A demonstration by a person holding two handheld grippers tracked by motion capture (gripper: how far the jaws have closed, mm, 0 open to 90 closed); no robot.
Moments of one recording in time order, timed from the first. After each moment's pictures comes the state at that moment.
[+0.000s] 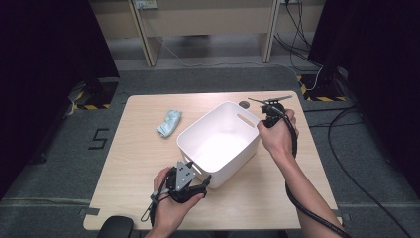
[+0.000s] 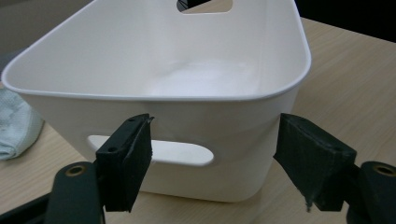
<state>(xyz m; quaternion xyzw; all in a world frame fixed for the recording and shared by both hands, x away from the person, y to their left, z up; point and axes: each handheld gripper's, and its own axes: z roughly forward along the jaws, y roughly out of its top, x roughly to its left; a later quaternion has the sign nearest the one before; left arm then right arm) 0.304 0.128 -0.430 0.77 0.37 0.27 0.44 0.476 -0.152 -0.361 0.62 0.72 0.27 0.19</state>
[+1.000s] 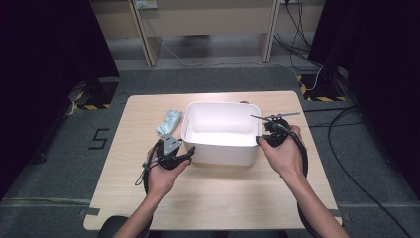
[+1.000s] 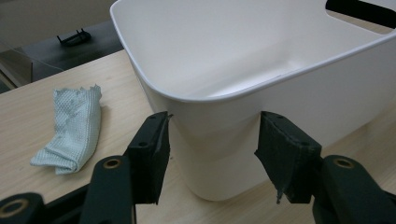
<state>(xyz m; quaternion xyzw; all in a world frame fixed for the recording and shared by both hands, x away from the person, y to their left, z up) 0.388 0.168 -0.427 0.75 0.41 0.28 0.43 0.416 -0.156 -0.359 0.57 0.74 0.31 0.14</state>
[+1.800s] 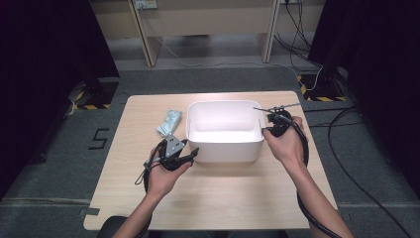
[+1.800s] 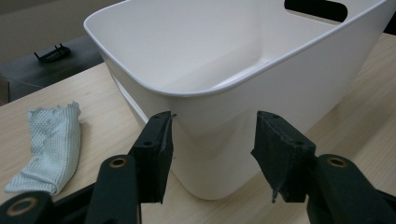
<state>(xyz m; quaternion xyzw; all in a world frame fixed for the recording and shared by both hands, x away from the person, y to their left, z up) 0.386 0.164 -0.428 0.77 0.36 0.27 0.45 0.448 -0.169 -0.360 0.57 0.75 0.29 0.17</state>
